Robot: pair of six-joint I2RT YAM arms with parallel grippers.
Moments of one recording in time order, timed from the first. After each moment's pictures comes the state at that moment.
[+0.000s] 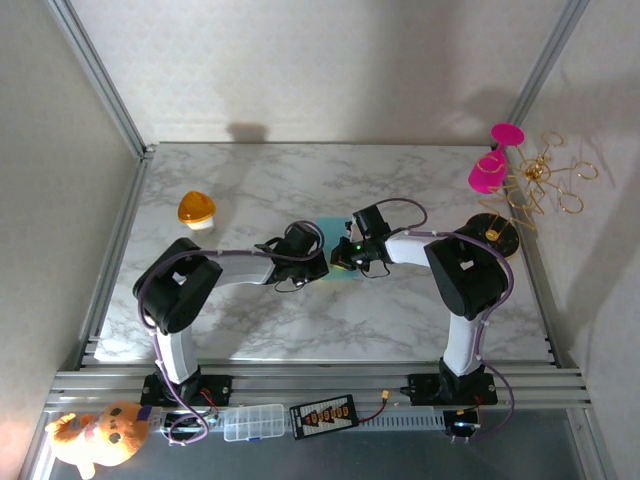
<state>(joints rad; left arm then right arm) -0.69 1.84 0.97 -0.05 0.18 -1.02 0.53 1.90 1.01 -0.11 -0.50 0.69</state>
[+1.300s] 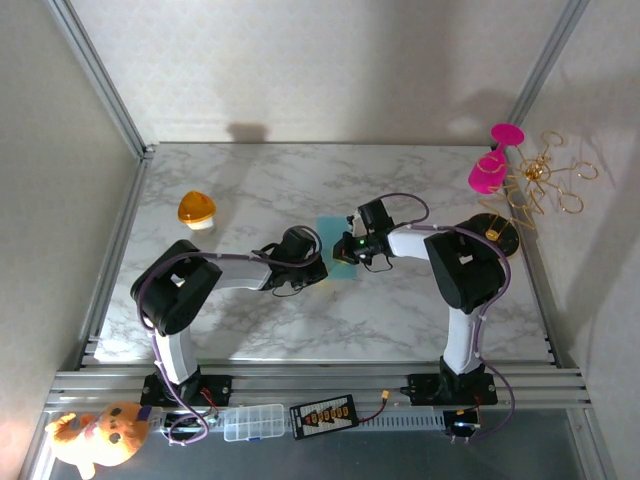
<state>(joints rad) -0.69 1.84 0.89 0.06 0.19 -1.03 0.47 1.95 1.06 -0.12 -0.55 0.60</state>
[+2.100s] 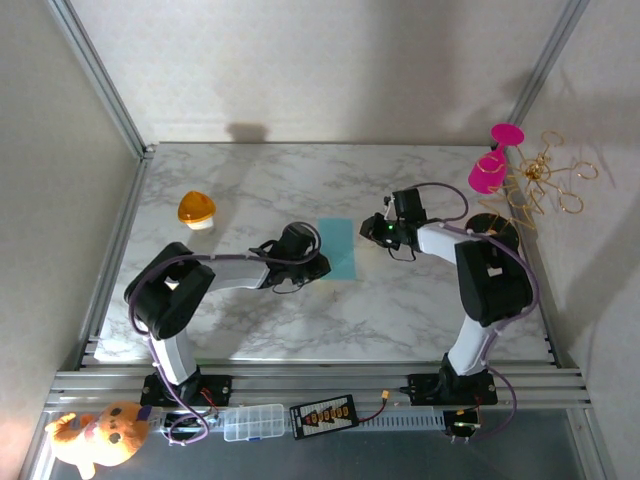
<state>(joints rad) -0.69 1.79 0.93 0.03 0.20 -1.05 0.31 1.76 0.97 -0.07 -0.41 0.66</state>
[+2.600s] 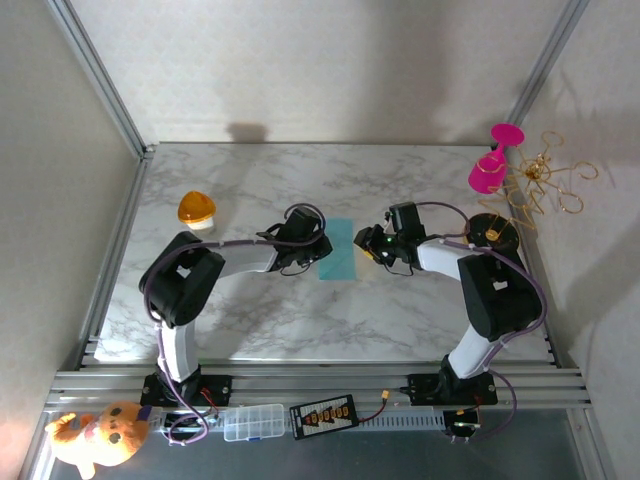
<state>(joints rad) -0.64 1.92 1.09 -0.01 0.10 -1.03 0.37 1.69 0.83 0.02 -0.44 0.92</state>
